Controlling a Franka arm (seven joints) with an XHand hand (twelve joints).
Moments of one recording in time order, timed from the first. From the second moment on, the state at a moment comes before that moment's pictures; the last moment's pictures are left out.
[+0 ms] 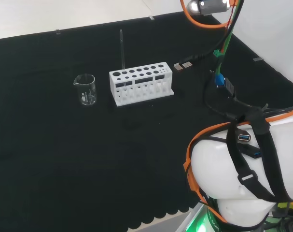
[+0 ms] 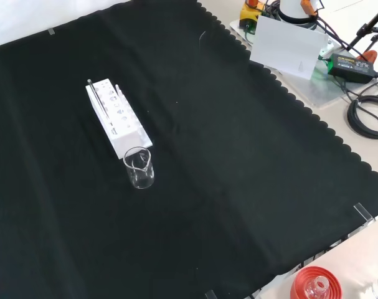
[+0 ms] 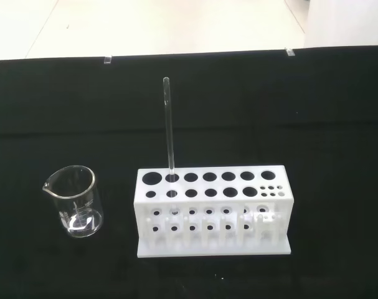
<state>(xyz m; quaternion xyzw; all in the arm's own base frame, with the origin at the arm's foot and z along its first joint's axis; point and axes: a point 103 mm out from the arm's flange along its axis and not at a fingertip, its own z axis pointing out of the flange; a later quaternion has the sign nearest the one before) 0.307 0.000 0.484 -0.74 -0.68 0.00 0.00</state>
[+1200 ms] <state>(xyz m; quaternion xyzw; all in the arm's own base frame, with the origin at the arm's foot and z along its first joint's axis) 0.304 -0.012 0.482 -0.75 -0.67 0.00 0.00</state>
